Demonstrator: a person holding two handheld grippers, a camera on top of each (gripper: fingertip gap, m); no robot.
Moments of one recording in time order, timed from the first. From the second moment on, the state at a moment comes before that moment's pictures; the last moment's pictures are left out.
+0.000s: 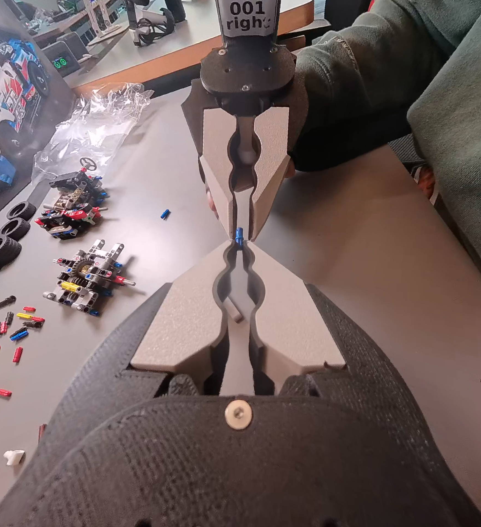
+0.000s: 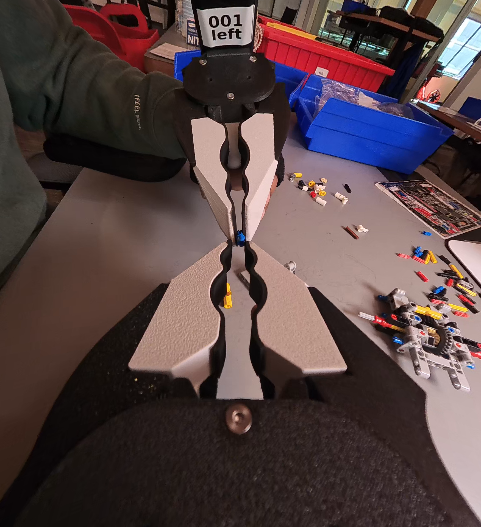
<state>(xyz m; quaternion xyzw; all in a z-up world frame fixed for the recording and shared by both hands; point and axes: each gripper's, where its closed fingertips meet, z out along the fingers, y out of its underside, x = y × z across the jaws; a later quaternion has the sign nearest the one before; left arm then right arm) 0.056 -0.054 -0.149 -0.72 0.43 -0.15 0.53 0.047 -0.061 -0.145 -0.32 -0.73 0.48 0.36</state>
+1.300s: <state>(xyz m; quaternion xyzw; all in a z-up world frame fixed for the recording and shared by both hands) 0.057 -0.046 -0.199 -0.78 0.40 -0.16 0.44 0.058 -0.016 -0.115 -0.36 -0.68 0.50 0.40</state>
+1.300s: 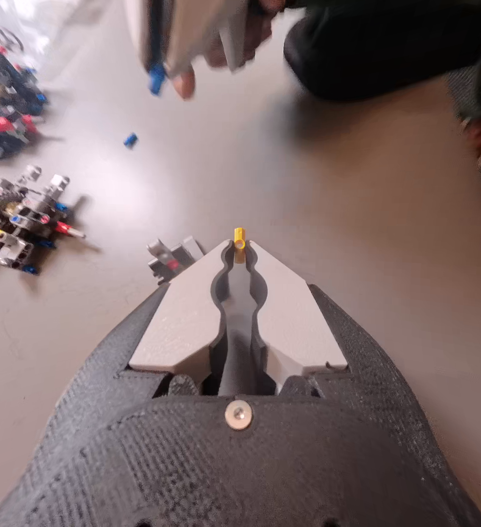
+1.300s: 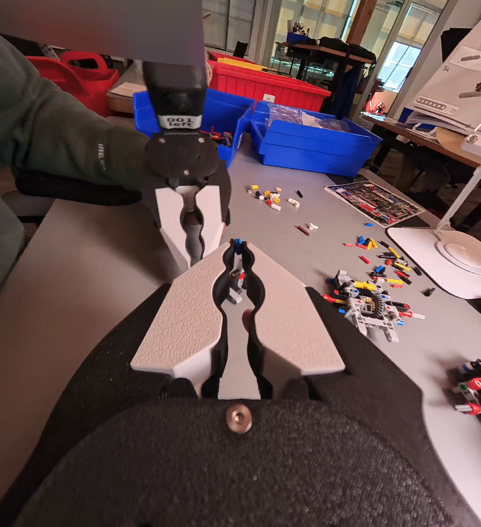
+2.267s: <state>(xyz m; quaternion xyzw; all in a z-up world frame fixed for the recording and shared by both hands) 0.056 -0.044 -0.143 -0.71 0.38 -0.19 0.56 0.058 -0.041 -0.134 -0.37 -0.70 0.52 0.32</state>
